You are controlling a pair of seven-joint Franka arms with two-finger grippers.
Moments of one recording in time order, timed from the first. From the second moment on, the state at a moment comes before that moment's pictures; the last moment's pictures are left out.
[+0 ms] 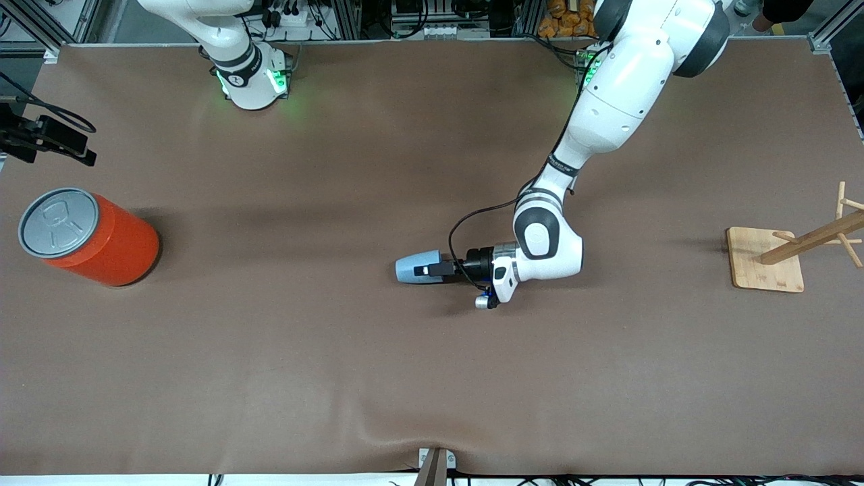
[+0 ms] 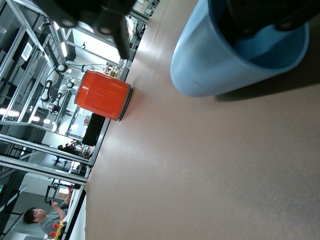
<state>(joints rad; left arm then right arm) -0.46 0.89 -0.12 -1.55 -1.69 2.24 0.54 0.01 -0.01 -0.06 -1.49 0.02 1.40 0.03</state>
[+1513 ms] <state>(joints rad) -0.40 0.66 -0.11 -1.47 -1.11 2.24 -0.12 0.01 -0.01 -0.06 -1.48 0.02 1.41 0.03</state>
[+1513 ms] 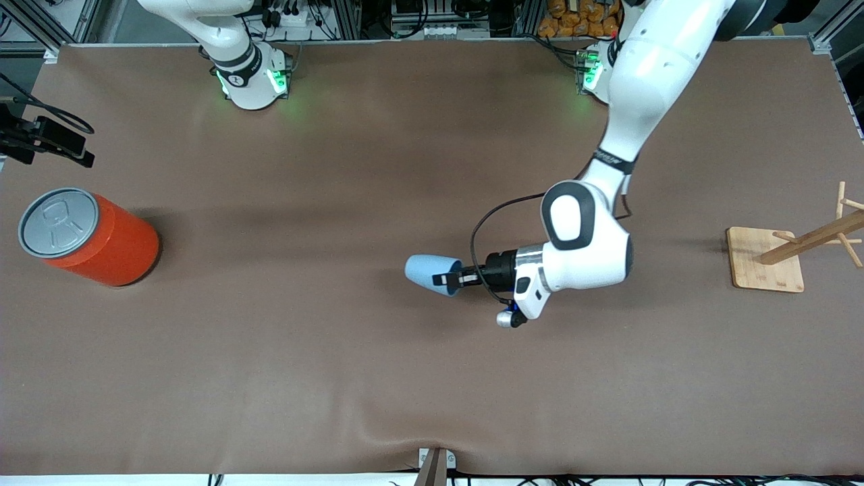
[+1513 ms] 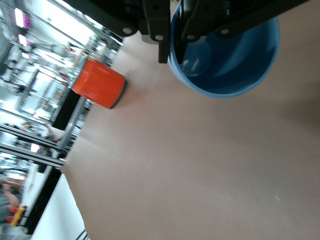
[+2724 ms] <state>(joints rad) -0.16 0.17 -0.11 -2.15 0.09 2.45 -0.31 0.01 0.00 -0.06 -1.48 0.02 1.41 0.03</state>
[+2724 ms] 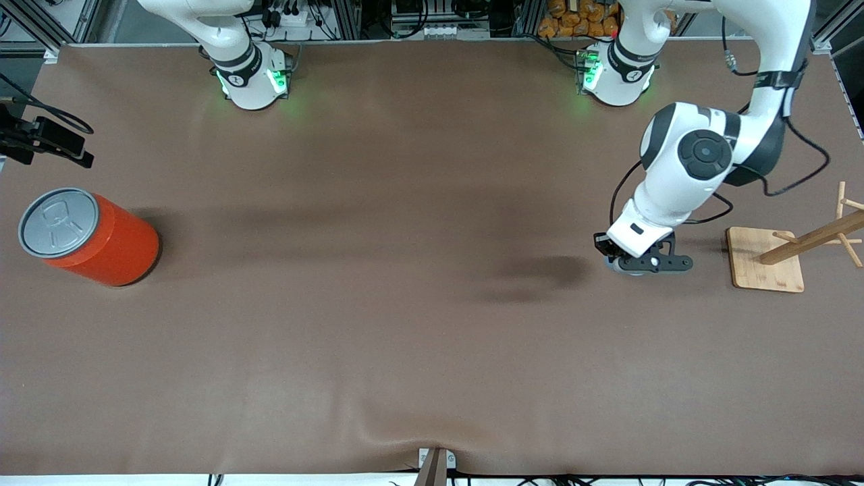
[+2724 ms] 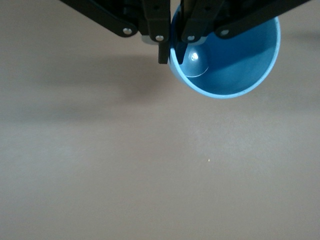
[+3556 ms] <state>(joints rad) -0.12 0.19 -0.11 -2.32 0.10 2.65 -0.31 0.01 0.00 -0.06 -1.48 0.02 1.41 0.03</state>
